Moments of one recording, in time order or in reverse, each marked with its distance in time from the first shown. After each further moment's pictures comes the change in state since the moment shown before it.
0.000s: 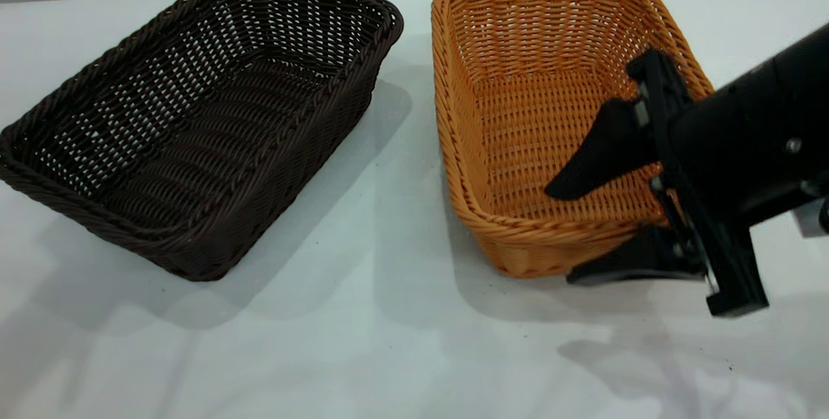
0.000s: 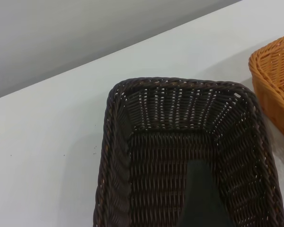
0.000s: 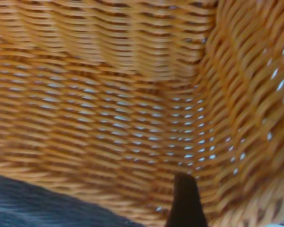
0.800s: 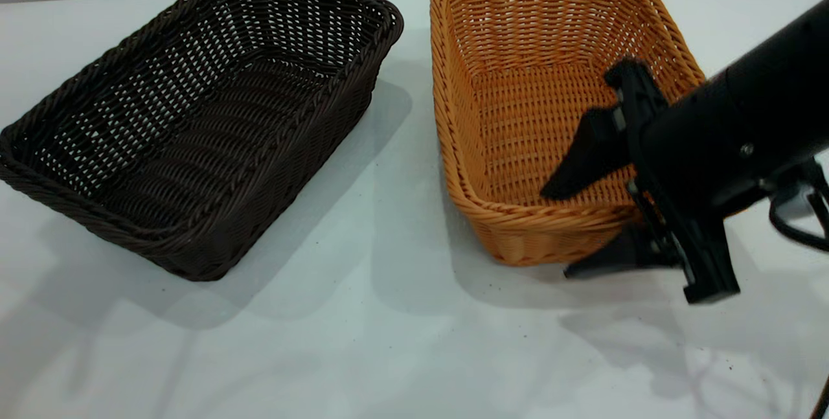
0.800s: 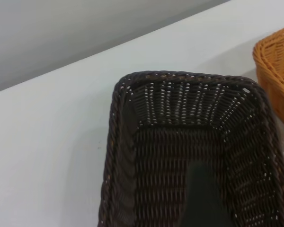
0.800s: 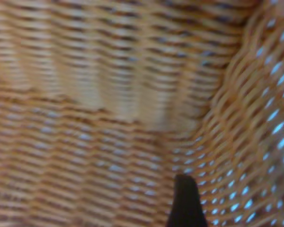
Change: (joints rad) left arm 0.000 0.031 0.000 0.000 -0.028 0.000; right arm 0.019 0.096 -0.080 -0.003 -0.098 -0.037
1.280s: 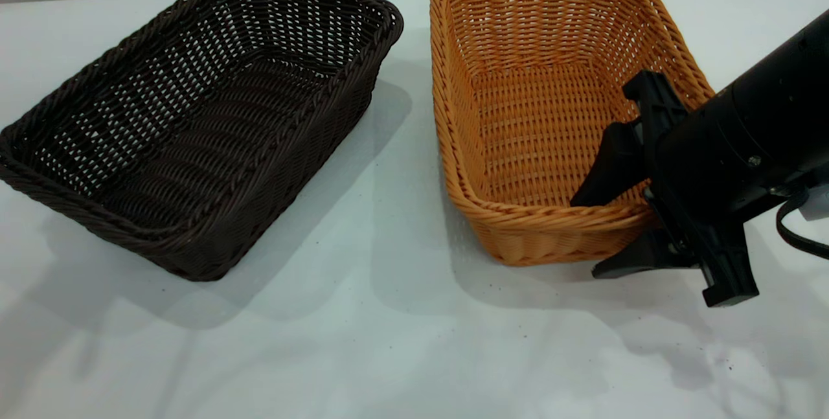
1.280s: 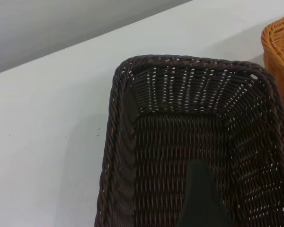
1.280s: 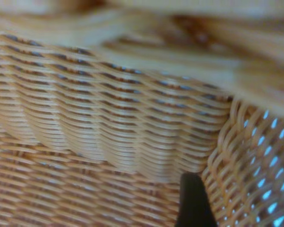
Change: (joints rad) left arm 0.000 0.051 0.000 0.000 -0.007 0.003; right arm 0.000 0.003 0.001 0.002 -0.109 0.000
